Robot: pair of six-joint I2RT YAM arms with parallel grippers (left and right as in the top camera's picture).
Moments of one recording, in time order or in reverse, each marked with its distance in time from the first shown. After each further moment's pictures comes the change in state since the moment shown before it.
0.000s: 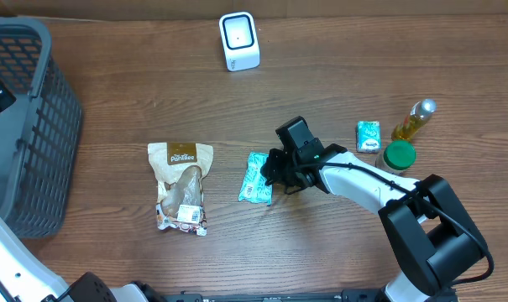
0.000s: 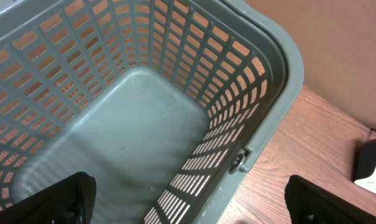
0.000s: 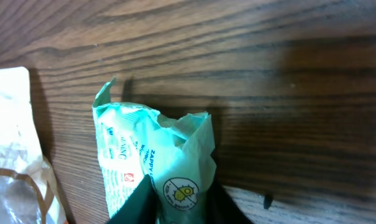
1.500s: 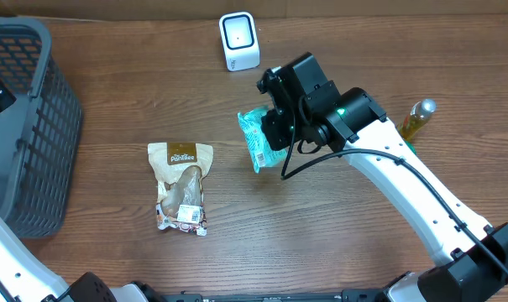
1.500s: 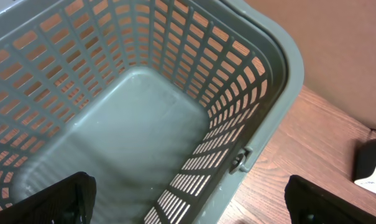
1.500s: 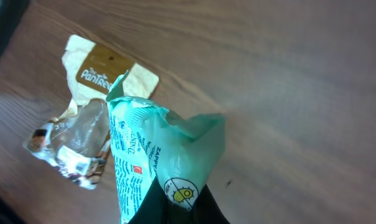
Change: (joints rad) left arm 0.000 0.000 0.000 0.000 0.000 0.000; right arm 0.007 -0.146 0.620 -0.706 0.083 -0.627
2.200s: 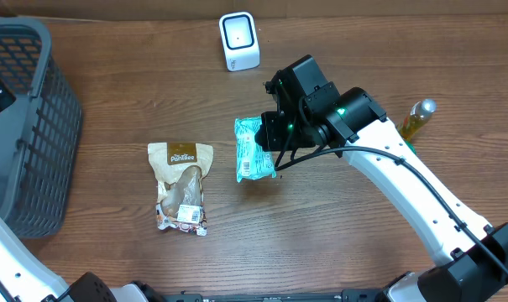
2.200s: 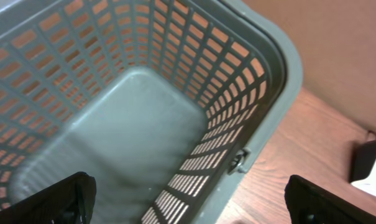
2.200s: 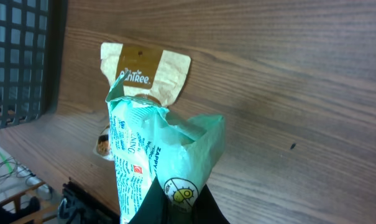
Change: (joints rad) left arm 0.000 0.000 0.000 0.003 0.009 -0.024; right arm -0.001 0.000 -0.001 -0.027 -0.143 0.278
